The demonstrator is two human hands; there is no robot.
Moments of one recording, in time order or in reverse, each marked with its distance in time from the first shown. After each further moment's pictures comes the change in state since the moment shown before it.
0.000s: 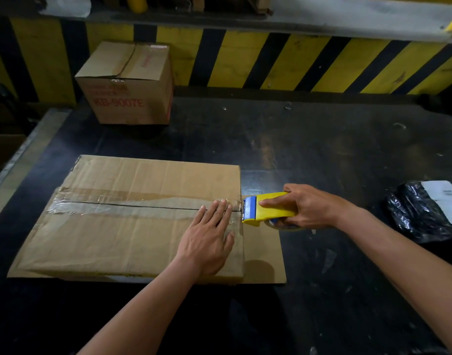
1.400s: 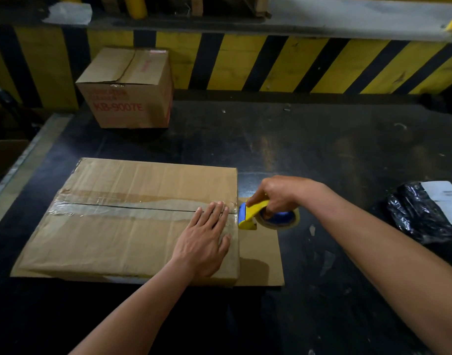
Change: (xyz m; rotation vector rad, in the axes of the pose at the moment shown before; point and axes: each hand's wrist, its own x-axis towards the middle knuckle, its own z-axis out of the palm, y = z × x) left_hand 0.001 0.003 -0.005 0.016 -0.058 -0.011; right_hand 0.050 -0.034 -0.031 -0.082 -0.273 0.141
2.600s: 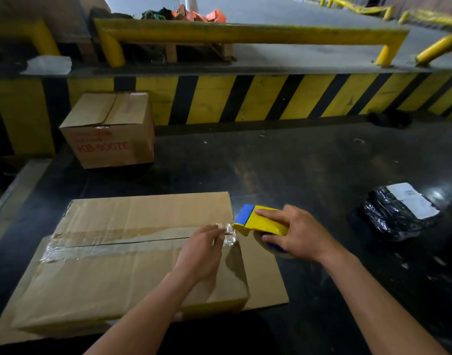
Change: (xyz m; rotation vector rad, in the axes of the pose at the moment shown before) left_hand 0.018 -0.019 -0.035 -0.529 0.088 -0.091; right_hand -0.074 -0.032 0.062 0.434 0.682 0.192
